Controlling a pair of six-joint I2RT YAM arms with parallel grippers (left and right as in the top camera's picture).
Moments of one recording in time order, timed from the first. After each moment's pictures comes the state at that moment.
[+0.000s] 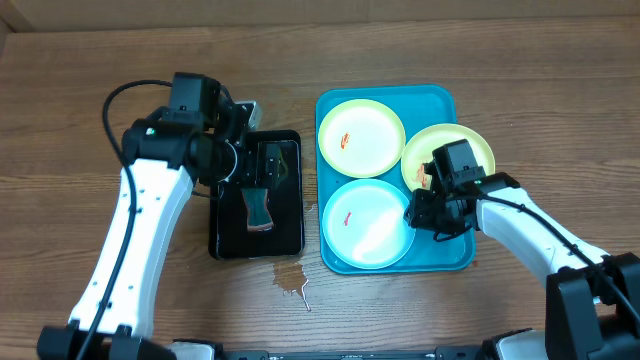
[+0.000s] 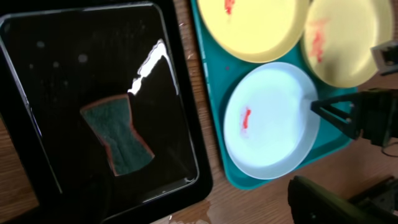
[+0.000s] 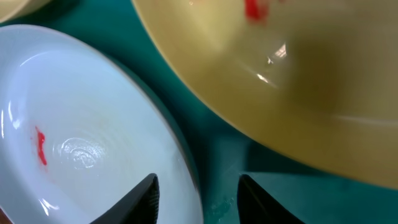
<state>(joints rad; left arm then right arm) -0.13 1.51 1.39 -1.13 0.36 -0.08 0.26 1.58 0.83 -0.60 -0.25 0.42</state>
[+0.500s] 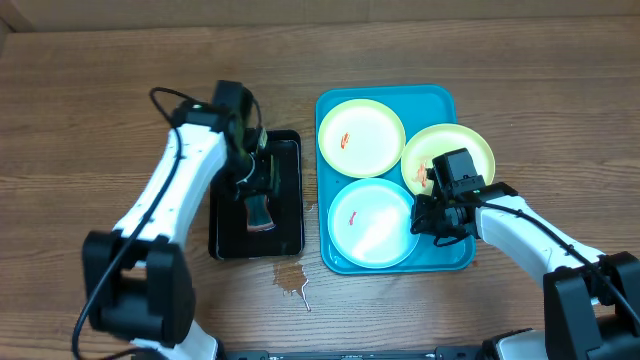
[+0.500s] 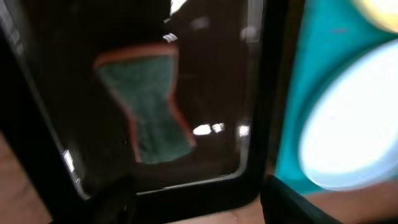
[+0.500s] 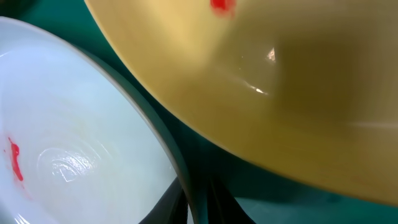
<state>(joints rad) -0.18 1.78 1.39 -1.19 0.17 -0.23 0.26 1.58 0.76 -0.51 -0.20 0.44</state>
